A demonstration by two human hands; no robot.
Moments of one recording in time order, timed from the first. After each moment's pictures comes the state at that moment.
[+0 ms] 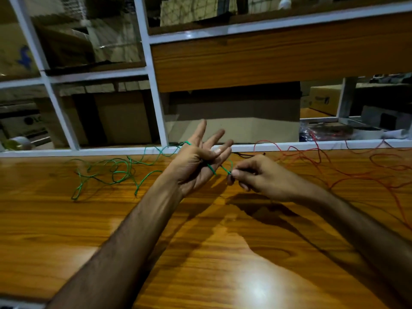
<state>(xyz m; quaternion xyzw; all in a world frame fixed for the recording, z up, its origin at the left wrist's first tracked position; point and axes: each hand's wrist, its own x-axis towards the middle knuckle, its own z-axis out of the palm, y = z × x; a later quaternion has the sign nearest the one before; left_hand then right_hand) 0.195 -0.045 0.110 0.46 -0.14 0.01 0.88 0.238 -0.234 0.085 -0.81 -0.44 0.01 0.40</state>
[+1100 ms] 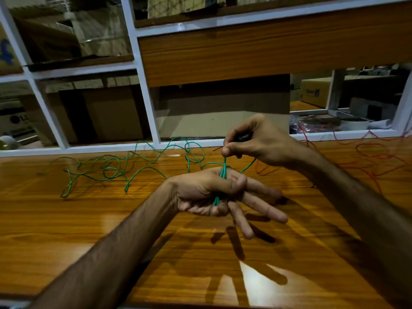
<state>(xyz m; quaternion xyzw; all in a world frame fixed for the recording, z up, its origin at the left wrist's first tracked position) 0.171 -0.058 0.090 0.61 -0.26 -0.39 0.64 0.235 -0.242 0.135 -0.74 -0.49 -0.03 0.46</state>
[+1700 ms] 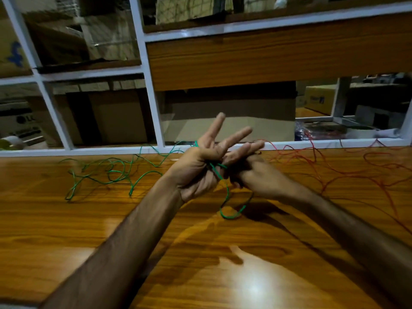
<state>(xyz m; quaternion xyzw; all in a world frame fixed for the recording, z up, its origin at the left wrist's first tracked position) 0.180 -0.060 0.110 0.38 -0.29 -0.15 0.86 0.242 -0.218 0.079 -0.83 -0.38 -0.01 0.42</state>
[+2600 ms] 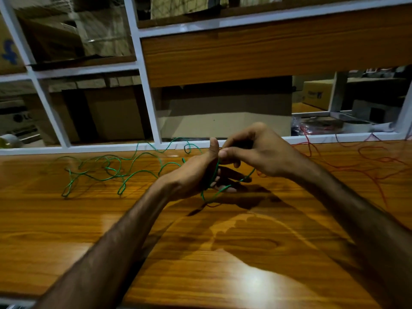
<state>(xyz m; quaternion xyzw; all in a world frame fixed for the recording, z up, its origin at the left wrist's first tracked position) 0.188 -0.051 0.091 0.74 -0.12 -0.12 0.64 0.232 -0.240 0.123 -0.77 -0.48 -0.10 0.41</state>
